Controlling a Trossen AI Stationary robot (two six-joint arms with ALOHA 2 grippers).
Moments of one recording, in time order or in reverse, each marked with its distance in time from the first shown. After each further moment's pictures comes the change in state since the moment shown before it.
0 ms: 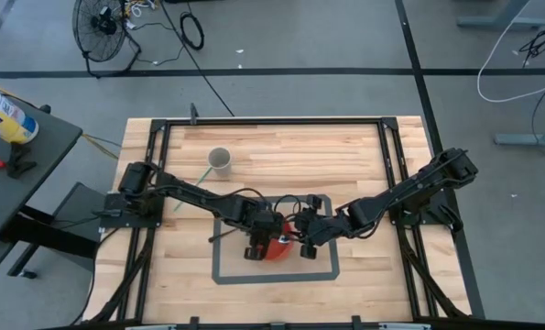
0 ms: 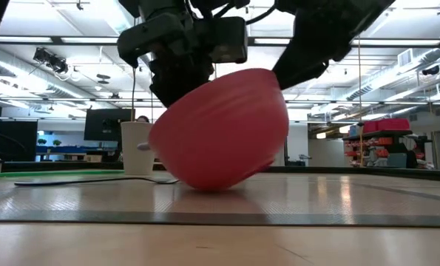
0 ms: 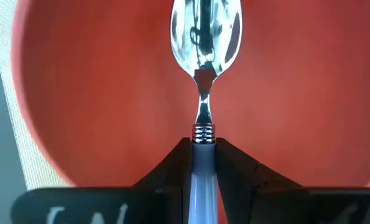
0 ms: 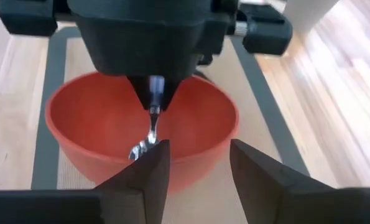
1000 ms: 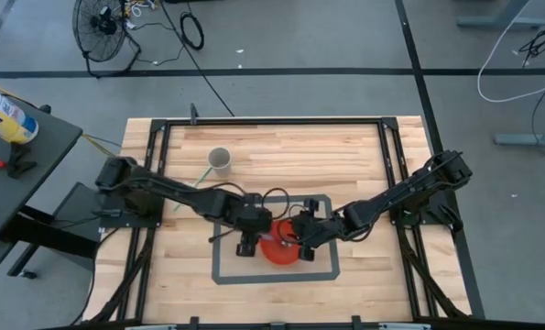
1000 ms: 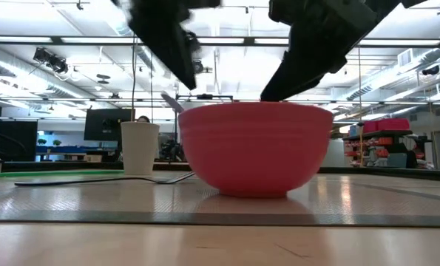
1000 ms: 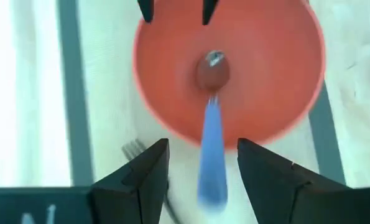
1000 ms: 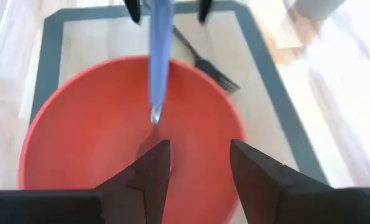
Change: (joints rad) left arm -0.049 -0.194 -0.005 -0.123 -0.134 -0.076; right arm 0.000 0.056 0.000 0.040 -0.010 -0.021
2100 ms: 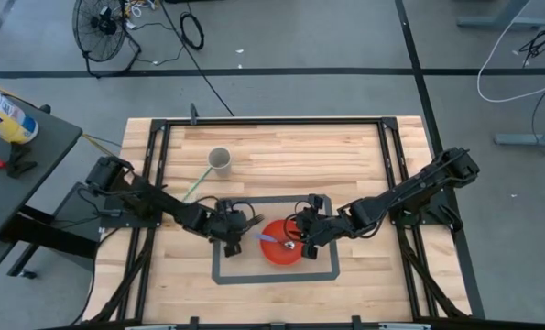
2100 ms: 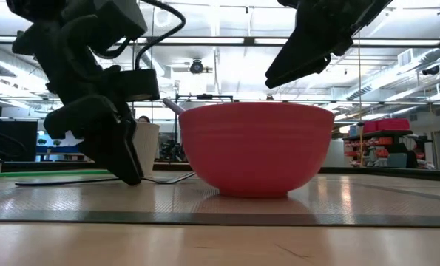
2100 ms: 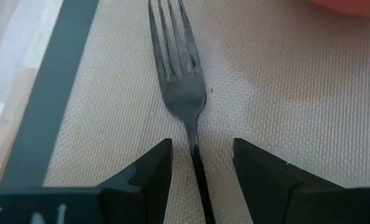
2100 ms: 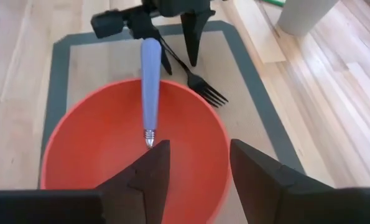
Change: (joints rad) left arm -0.069 -0.060 -0.632 0.584 -0.237 -0.346; right arm 0.012 -0.075 0.001 -0.038 0.029 0.025
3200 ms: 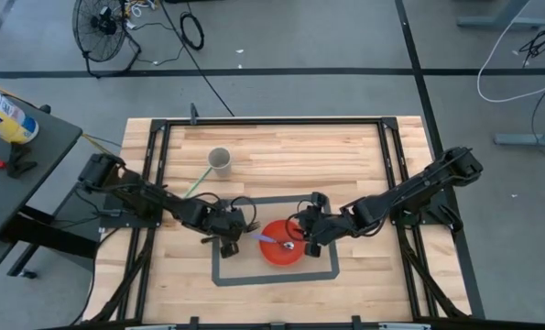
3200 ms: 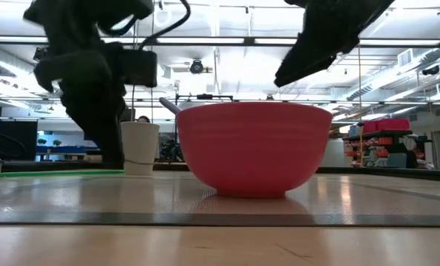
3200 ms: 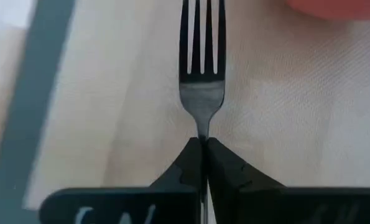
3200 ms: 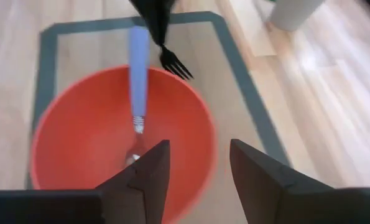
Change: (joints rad) left arm 0.016 -0.078 0.105 -0.271 0.166 -0.098; right arm 0.000 -0.032 0.000 -0.075 0.019 -0.008
